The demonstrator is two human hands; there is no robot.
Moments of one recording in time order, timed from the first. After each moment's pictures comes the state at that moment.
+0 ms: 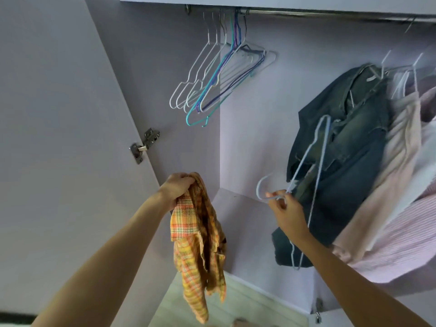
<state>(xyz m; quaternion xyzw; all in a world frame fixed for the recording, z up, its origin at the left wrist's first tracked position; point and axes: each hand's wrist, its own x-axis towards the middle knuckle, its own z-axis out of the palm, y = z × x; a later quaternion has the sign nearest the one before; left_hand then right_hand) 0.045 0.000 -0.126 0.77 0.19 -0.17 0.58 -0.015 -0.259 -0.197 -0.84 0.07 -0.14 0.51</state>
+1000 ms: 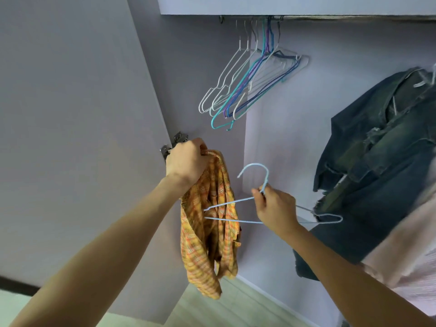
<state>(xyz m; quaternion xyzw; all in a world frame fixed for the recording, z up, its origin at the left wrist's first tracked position) 0.043 0.013 -0.054 0.97 0.04 0.13 0.20 0.012 -0.184 -0.158 -0.91 -0.14 -0.31 0.25</state>
